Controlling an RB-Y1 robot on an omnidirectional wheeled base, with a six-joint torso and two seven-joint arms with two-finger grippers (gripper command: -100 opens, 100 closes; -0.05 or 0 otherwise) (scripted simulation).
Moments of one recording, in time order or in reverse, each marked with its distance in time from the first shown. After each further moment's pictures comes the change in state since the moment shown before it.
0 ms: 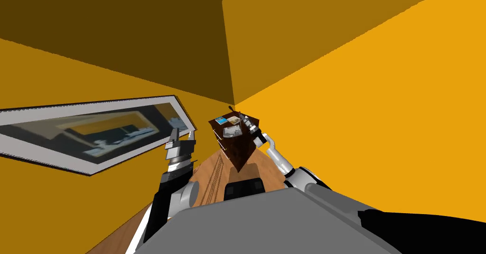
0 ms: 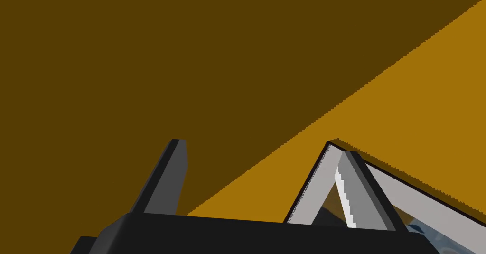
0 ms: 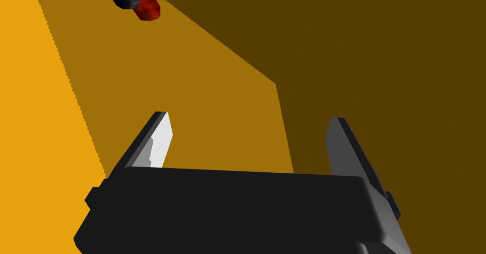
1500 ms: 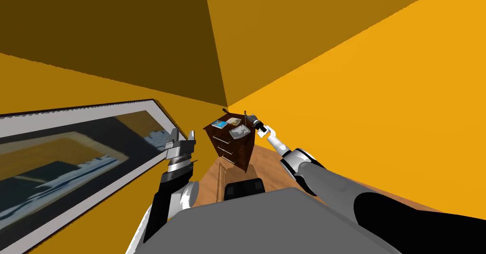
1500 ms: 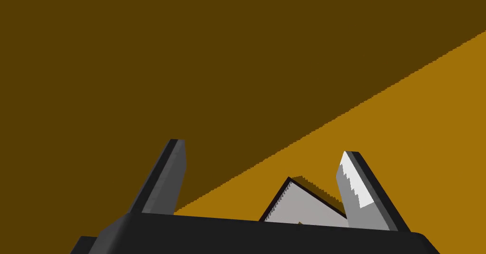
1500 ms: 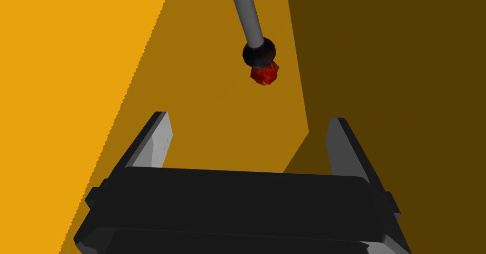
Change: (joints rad) left arm 0.000 0.000 0.000 0.000 0.000 0.000 0.000; right arm -0.276 -0.107 -0.036 0.406 -0.025 0.136 0.315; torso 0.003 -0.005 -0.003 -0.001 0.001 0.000
